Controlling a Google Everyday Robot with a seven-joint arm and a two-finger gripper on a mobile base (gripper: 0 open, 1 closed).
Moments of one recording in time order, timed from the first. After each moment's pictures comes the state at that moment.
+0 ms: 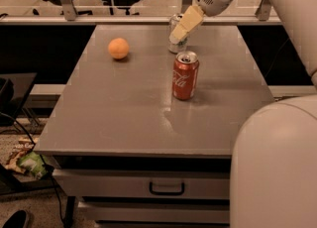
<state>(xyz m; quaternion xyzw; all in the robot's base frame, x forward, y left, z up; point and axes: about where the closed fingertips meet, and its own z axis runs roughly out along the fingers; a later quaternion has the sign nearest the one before) 0.718 -0.119 0.950 -0.39 0.88 0.06 0.25</state>
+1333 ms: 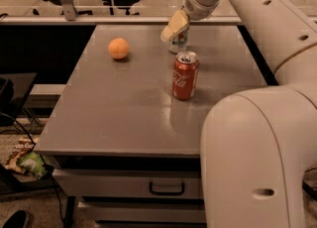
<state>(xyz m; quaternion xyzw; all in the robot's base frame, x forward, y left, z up) 0.795 -0.106 0.916 -0.32 0.90 0.02 0.29</state>
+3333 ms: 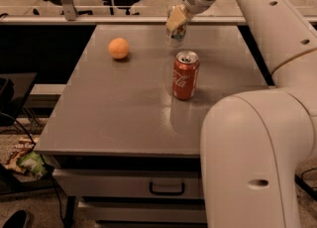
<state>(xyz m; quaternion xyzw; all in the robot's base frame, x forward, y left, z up) 0.802 -0.090 0.938 -0.36 0.87 0.07 0.32</state>
